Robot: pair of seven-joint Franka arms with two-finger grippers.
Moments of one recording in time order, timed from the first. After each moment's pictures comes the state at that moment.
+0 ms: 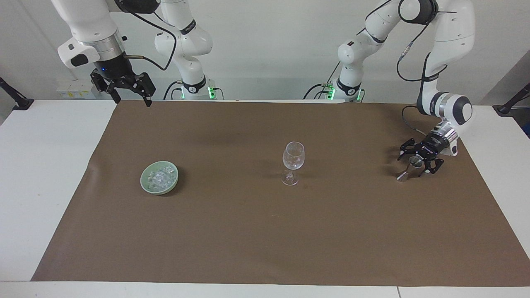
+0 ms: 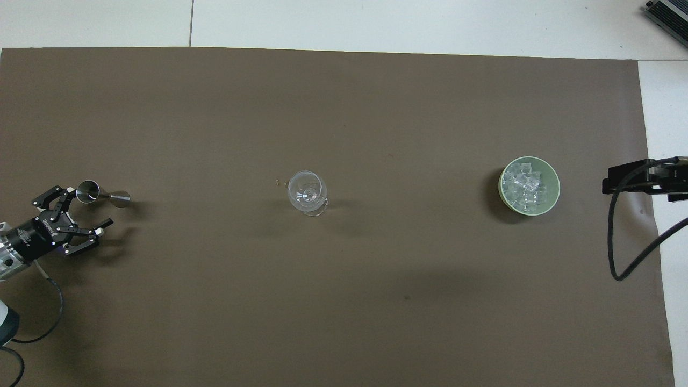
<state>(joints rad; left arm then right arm) 0.57 0.33 -0.02 -2.25 -1.44 1.85 -0.55 0.06 -0.08 -0.08 -1.61 -0.02 1.55 0.11</state>
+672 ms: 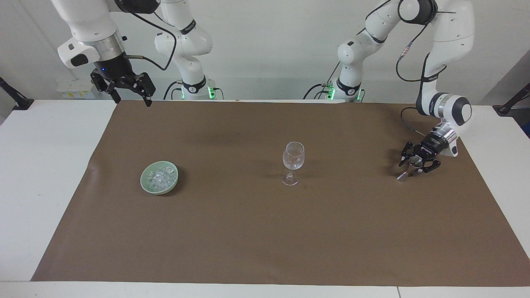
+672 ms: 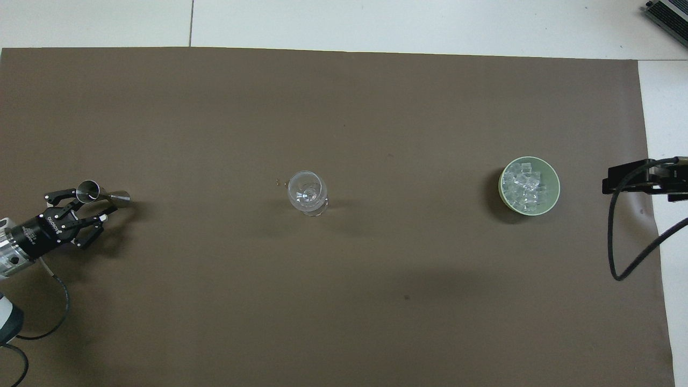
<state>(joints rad) 0.56 0.33 -0.02 -2.24 -1.44 1.85 -0.49 0.06 -0.08 -0.08 -1.61 -0.02 1.55 0.11</state>
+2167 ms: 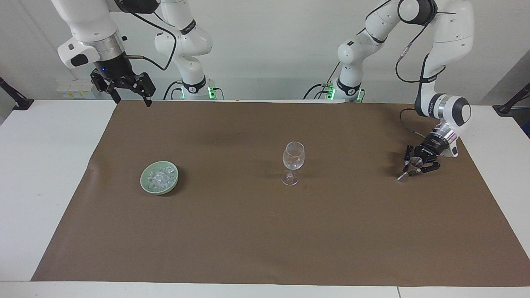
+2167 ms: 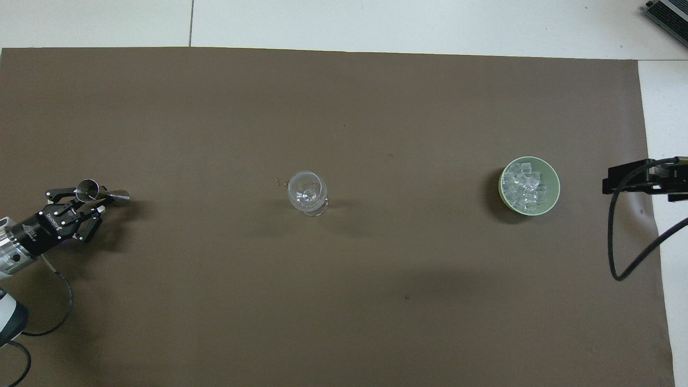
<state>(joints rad) 0.55 0.34 -0.02 -2.24 -1.50 1.86 -0.49 0.06 -0.08 -0.08 -1.61 -0.02 1.55 0.11</state>
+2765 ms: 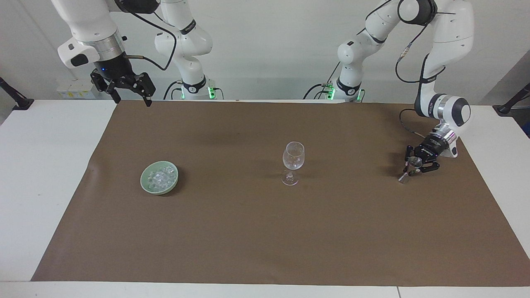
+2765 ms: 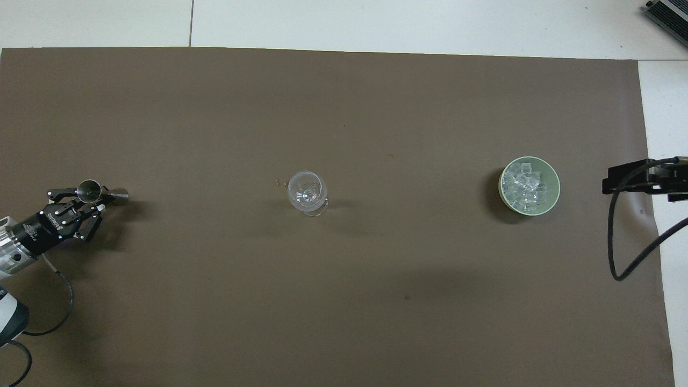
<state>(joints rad) 0.55 0.34 -0.02 -2.24 -1.50 1.86 -0.49 0.06 -0.08 -0.08 -1.61 -0.02 1.55 0.11</state>
